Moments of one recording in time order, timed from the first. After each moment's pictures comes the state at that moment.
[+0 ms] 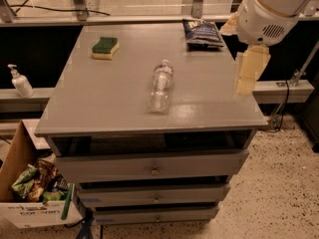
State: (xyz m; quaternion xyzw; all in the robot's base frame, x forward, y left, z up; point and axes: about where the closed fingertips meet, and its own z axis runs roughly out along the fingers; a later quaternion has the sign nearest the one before) arm 0.534 -0.163 0.959 -0.70 0.70 -0.02 0.17
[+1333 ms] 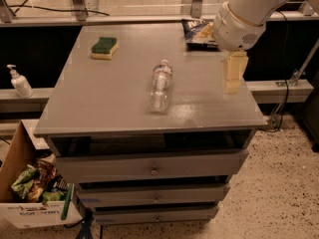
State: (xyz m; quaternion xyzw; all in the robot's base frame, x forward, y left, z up) arm 0.576 -0.132 0.921 -0.80 0.58 0.01 0.17
